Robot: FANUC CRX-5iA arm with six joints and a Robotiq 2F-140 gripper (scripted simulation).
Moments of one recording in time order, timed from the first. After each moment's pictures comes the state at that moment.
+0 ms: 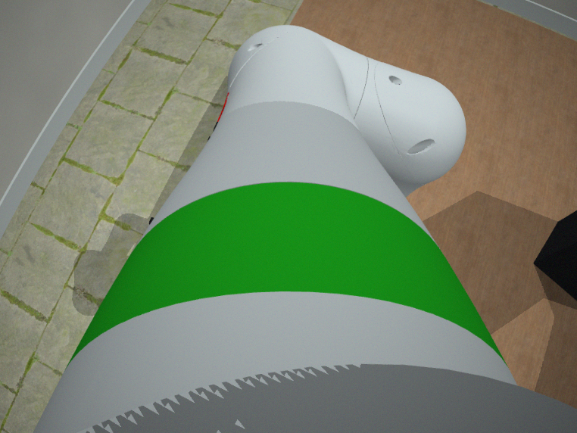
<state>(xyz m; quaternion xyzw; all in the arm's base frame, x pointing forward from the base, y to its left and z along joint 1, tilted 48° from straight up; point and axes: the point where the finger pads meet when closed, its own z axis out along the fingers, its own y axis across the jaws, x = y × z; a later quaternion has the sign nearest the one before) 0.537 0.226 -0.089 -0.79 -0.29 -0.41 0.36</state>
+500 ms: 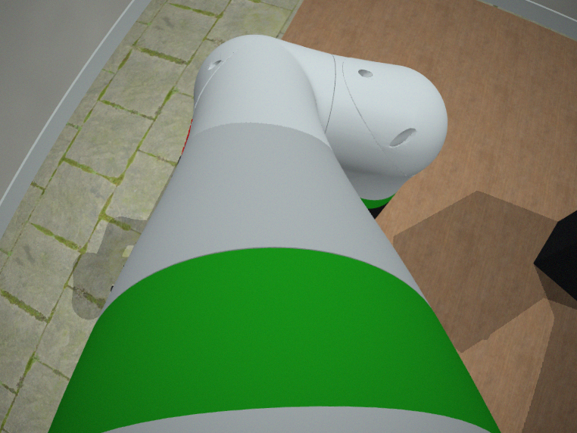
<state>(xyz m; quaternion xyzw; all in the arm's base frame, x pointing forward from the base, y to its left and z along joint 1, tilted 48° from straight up) 0.524 0.233 -0.070 -0.78 -0.30 -0.37 0.39</state>
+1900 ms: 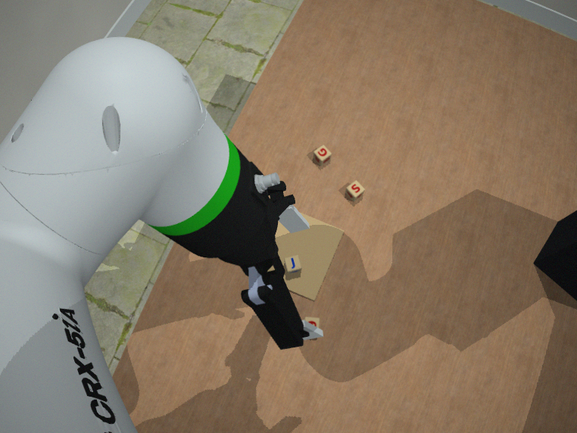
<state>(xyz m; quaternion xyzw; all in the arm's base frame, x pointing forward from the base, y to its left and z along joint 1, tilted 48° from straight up) 0.468 0.169 0.042 -0.88 -0.31 -0.04 0.36</state>
